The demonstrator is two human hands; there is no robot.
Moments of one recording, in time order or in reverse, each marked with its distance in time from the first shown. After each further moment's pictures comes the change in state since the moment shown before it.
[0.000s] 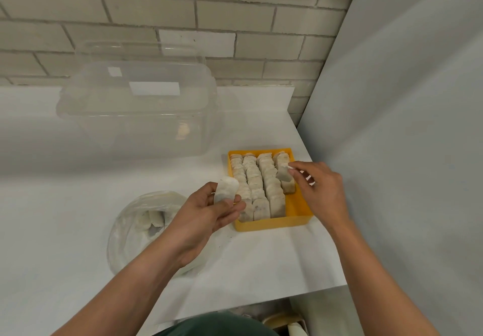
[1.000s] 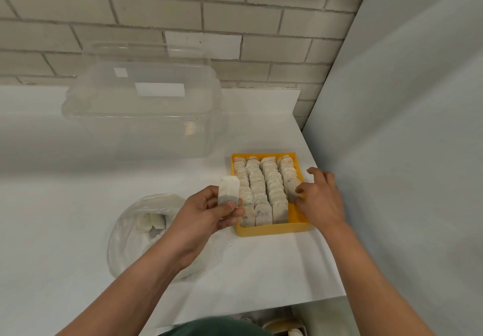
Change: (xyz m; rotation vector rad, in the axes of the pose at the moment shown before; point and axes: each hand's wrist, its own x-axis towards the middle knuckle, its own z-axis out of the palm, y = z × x) left_hand 0.007 -0.003 -0.003 0.069 0.052 0.041; right_hand 0.001 0.035 0.023 -0.662 -0.411 0.197
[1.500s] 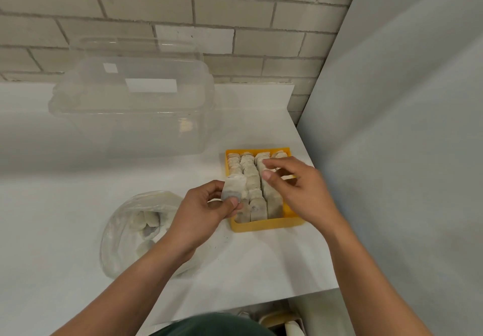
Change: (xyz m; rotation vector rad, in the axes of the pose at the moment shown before) left_hand 0.006 -0.007 0.009 0.229 0.024 0.177; right_hand -0.030 -0.050 -0.073 0.992 0.004 -0.145
